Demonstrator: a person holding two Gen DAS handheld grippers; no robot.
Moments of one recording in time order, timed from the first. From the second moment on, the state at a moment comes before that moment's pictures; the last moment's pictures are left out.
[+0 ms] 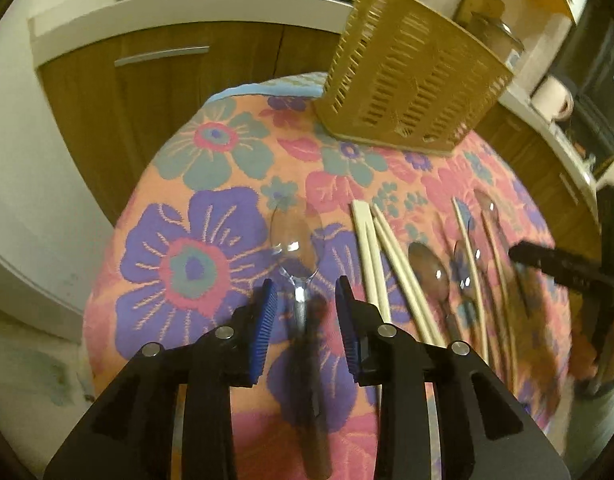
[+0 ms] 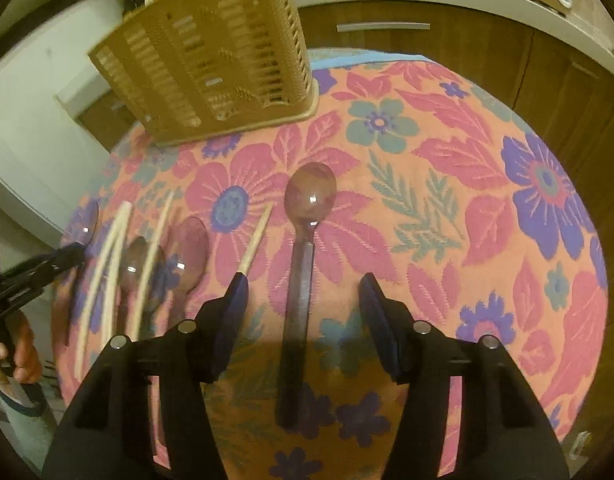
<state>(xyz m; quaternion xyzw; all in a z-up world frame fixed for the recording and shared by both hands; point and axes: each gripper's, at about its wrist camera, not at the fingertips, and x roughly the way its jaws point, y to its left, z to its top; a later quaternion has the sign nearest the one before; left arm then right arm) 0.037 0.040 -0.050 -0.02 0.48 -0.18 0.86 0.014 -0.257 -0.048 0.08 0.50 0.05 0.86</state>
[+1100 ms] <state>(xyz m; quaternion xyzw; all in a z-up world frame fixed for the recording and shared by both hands) 0.124 -0.038 0.130 -0.06 0.18 -0.25 0.95 0.106 -0.203 0.140 0.05 0.24 0.13 0.96</state>
